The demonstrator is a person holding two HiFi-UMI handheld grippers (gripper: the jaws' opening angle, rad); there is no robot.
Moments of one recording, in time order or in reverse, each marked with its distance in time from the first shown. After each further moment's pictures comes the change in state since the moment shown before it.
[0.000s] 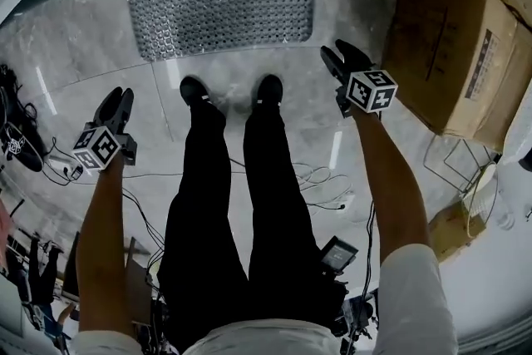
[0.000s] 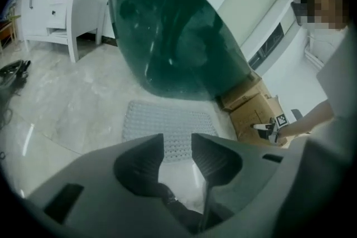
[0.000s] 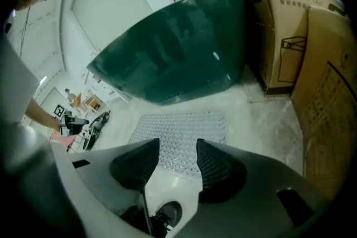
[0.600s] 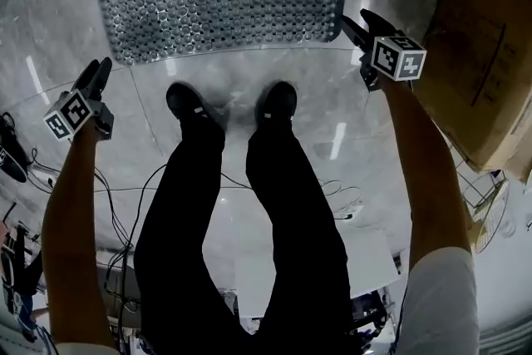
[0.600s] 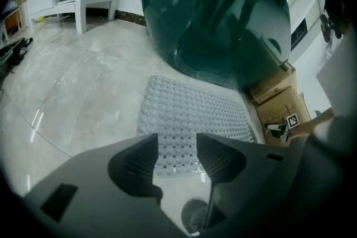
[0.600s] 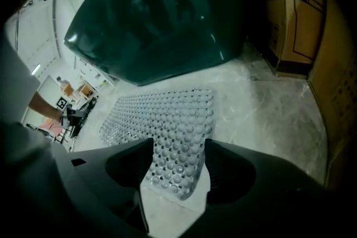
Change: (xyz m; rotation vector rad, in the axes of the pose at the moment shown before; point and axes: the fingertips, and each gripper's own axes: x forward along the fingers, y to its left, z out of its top) left arm 0.164 0.139 -0.046 -0.072 0.068 0.074; right arm 0.156 -0.113 -0.055 -0.052 0.099 -0.018
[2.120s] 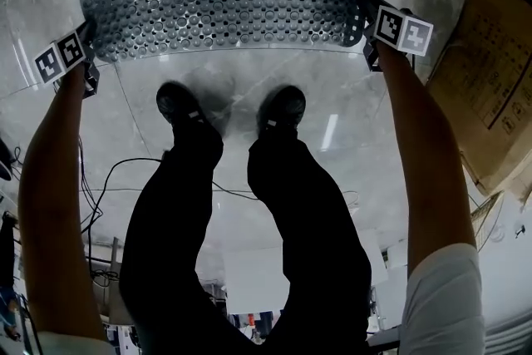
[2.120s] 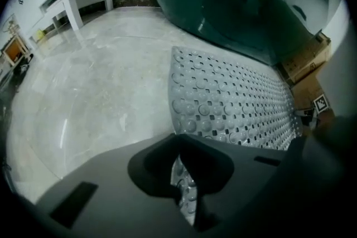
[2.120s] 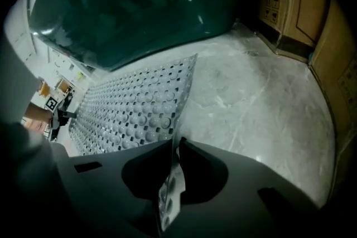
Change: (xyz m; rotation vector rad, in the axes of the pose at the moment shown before) left arm 0.114 0.098 -0.002 0.065 0.153 0.248; right arm 0.097 -0.051 -0.023 0.098 0.116 -0.168
